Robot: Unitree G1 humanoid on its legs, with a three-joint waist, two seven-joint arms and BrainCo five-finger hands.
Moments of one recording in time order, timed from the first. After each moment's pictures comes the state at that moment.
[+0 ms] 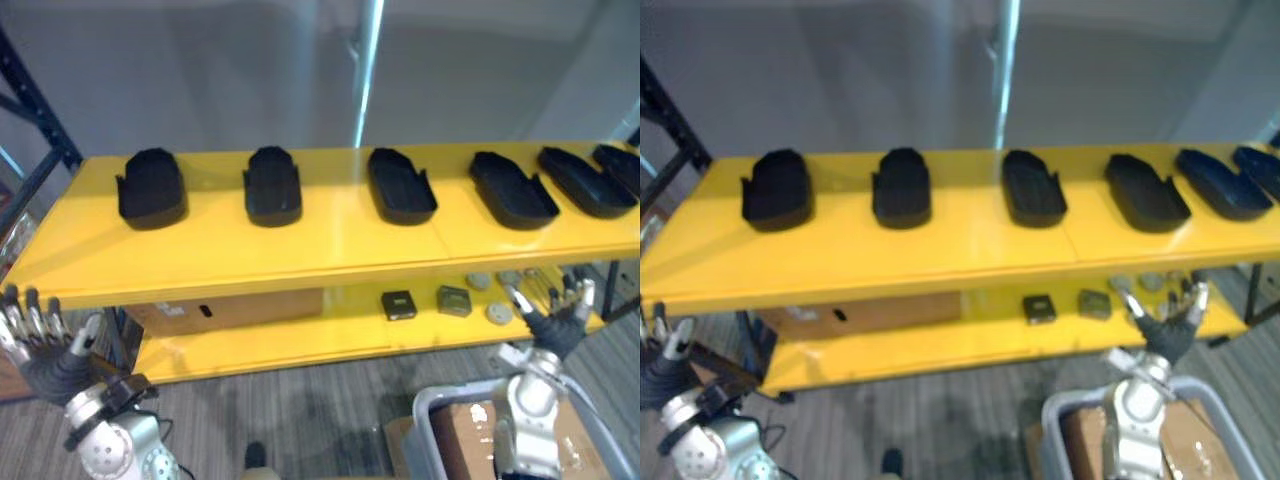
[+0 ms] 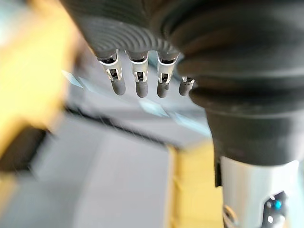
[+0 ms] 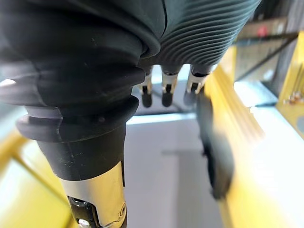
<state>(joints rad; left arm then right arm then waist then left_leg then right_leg) 0.24 0.00 0.37 -0.37 -0.44 -0.51 0.08 0.17 -0.08 -0.27 -0.10 0.15 -0.36 -0.42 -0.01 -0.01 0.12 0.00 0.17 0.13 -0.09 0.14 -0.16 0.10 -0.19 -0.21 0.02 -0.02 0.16</state>
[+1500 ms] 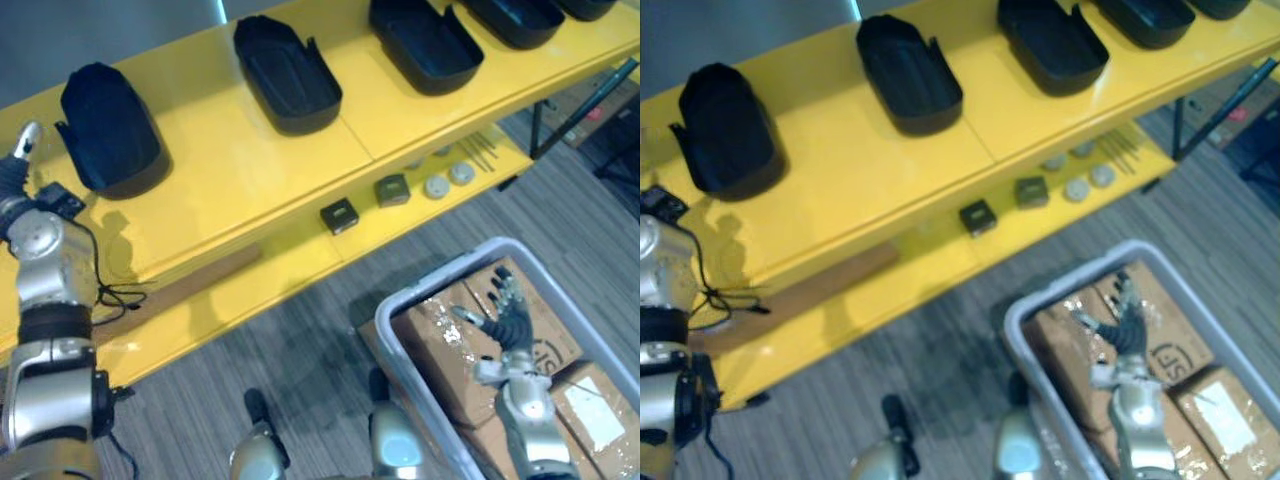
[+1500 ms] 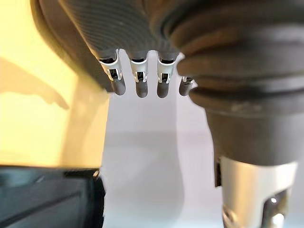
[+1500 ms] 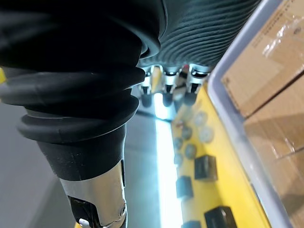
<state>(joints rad) -0.73 0.75 0.20 0.65 -0.63 -0.17 0.61 0.13 -0.34 -0.05 0.14 0.20 -0.31 -0.22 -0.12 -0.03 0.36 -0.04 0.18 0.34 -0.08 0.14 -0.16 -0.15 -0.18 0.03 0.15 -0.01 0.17</state>
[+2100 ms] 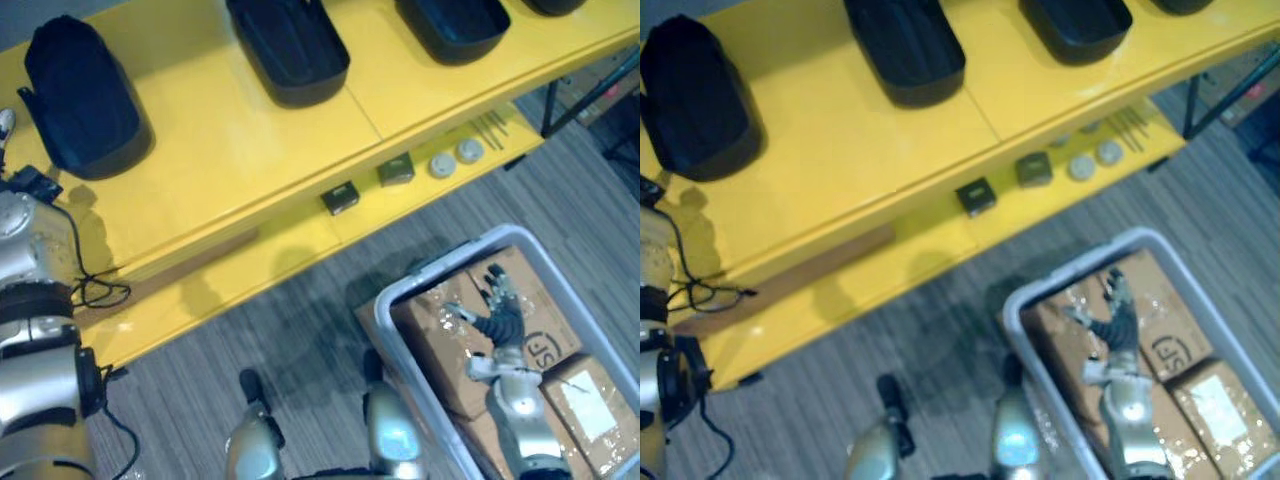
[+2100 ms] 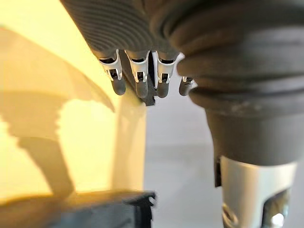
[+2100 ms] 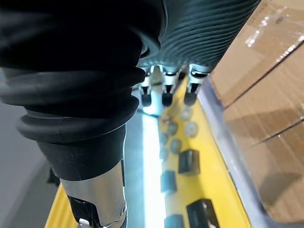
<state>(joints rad) -0.84 0.82 0.22 0.78 -0.67 -0.02 0.58 0.10 -0.33 -0.01 0.14 0.22 -0.31 -0.24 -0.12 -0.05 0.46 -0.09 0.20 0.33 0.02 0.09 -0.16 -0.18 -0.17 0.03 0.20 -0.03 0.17</state>
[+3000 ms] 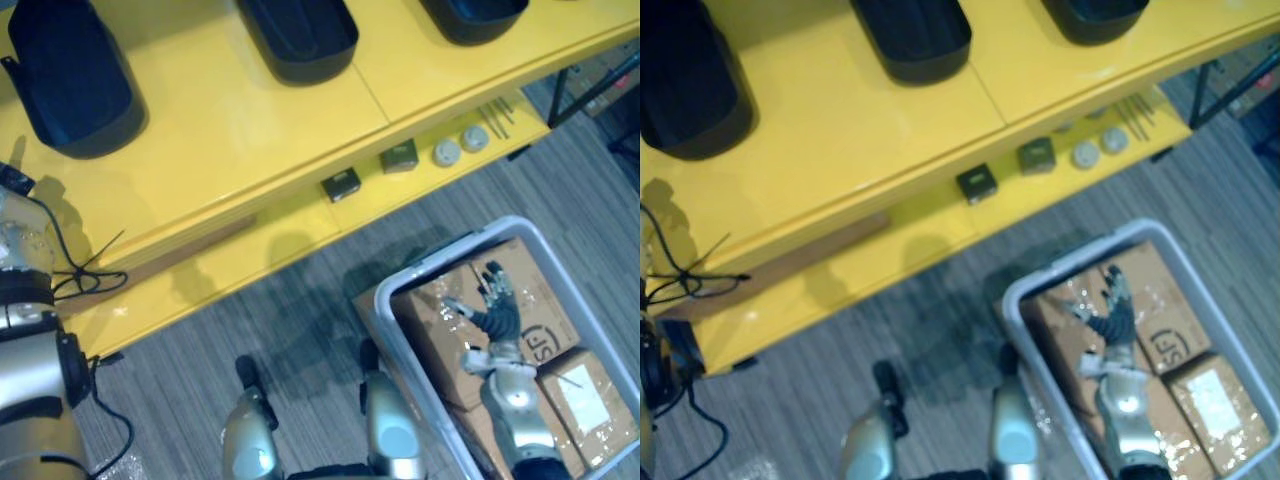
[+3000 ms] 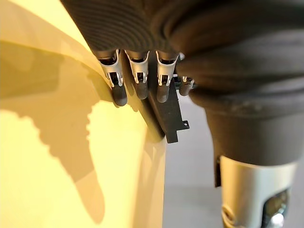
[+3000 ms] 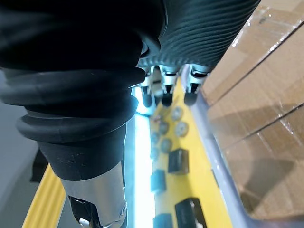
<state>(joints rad) -0.91 0.86 0.22 0.89 -0.74 -0.01 0.69 0.06 -0.33 0.02 0.21 0.24 -0.33 -0.26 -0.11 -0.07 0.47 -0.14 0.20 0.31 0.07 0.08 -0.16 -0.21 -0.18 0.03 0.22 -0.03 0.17</state>
